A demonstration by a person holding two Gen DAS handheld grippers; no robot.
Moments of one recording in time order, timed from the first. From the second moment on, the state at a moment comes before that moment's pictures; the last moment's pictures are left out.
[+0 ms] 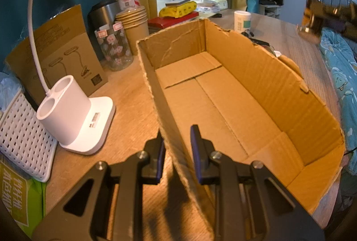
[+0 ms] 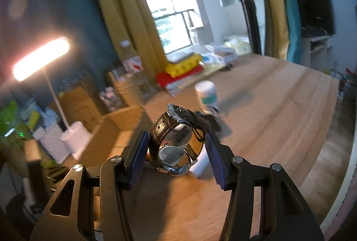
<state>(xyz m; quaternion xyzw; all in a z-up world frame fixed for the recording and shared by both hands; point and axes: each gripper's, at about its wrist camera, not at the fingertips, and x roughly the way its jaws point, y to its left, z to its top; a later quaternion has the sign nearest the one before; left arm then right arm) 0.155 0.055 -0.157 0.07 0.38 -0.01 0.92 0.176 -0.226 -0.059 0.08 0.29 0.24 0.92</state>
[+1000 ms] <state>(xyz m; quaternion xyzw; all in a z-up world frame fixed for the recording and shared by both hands) 0.158 0.057 -0.158 0.06 0.38 -0.02 0.92 0.171 -0.137 -0.067 0.07 0.32 0.34 0.88</state>
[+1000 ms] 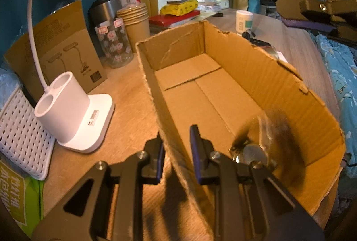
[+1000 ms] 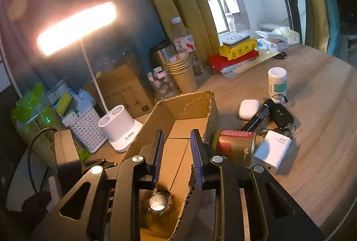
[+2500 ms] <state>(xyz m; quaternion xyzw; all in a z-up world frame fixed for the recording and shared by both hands) 0.158 0.059 -0.161 0.06 0.39 -0.02 0.92 0.225 -0.207 -0.108 0.01 0.35 0.18 0.92</state>
